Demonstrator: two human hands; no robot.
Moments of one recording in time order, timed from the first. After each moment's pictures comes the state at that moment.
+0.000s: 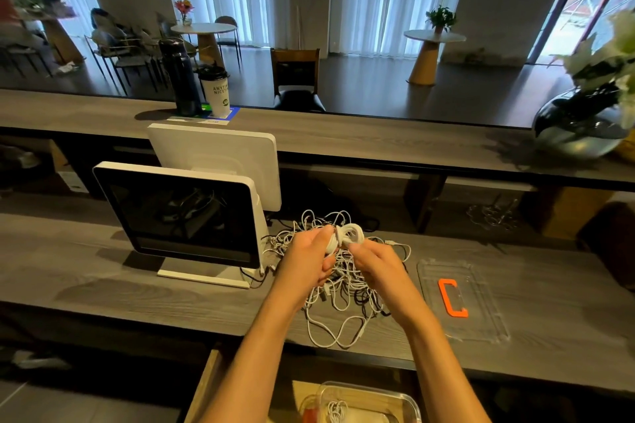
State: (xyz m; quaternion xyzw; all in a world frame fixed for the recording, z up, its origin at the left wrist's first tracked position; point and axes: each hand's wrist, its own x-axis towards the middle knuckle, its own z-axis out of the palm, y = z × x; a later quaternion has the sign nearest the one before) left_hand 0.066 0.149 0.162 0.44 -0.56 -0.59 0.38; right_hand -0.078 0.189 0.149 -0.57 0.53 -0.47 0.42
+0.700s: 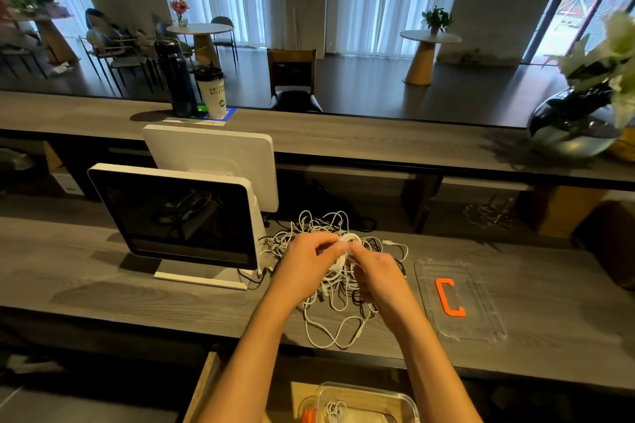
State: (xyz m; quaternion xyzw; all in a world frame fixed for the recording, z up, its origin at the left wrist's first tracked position) left_hand 0.070 0.139 0.150 0.45 -0.72 -0.41 0.34; right_hand -0.069 0.189 0.147 -0.42 0.63 -0.46 0.47
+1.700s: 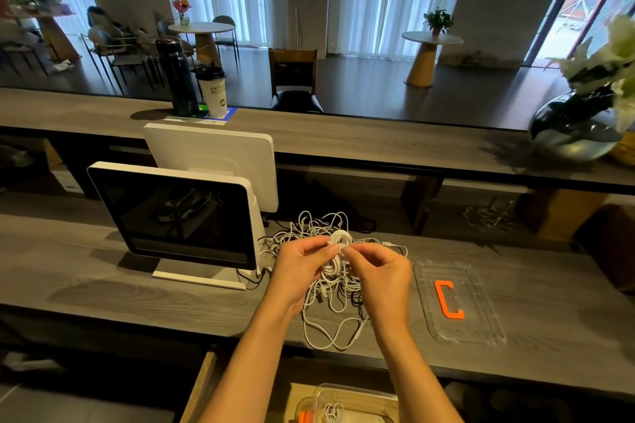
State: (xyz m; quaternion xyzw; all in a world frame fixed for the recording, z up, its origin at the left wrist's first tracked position) left_hand 0.063 0.146 0.144 0.45 -0.46 -0.62 0.44; right_hand -0.056 0.194 0.138 -0.41 0.61 -0.62 0.29
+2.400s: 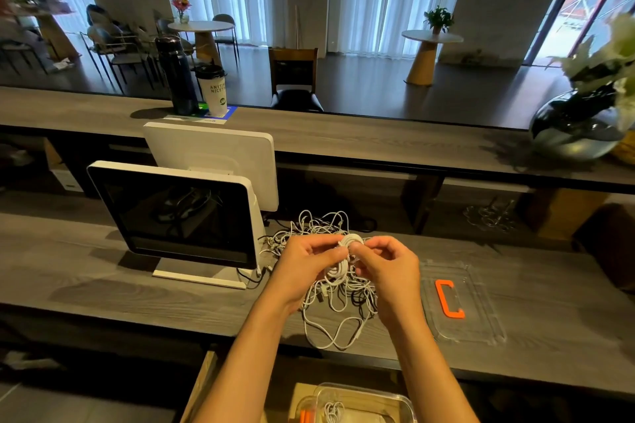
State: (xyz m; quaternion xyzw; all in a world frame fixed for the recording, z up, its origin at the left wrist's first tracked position) left_hand 0.068 0.145 0.151 0.40 -0.54 -0.63 0.39; right_hand -0.068 0.190 0.149 -0.30 0.56 -0.65 0.42
